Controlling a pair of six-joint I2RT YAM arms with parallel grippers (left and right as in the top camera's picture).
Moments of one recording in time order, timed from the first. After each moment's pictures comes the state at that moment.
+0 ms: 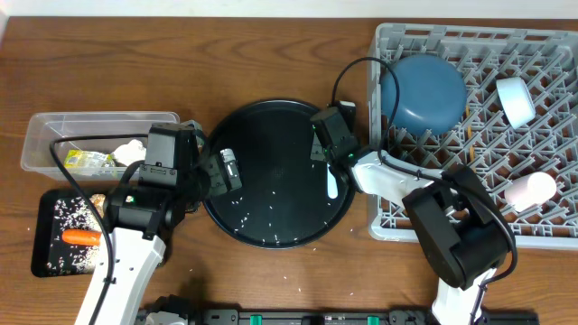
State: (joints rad) left arm -0.18 1.09 0.96 -0.87 0.14 -0.51; right arm 0.57 1.98 1.06 0.00 0.22 0.64
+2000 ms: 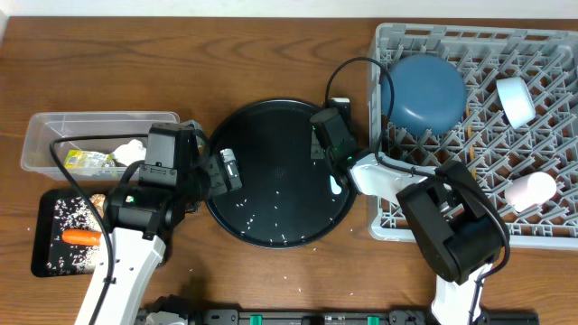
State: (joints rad) left arm -0.18 1.09 0.96 -0.87 0.14 -0.51; right arm 0.57 2.01 1.04 0.13 0.27 0.50
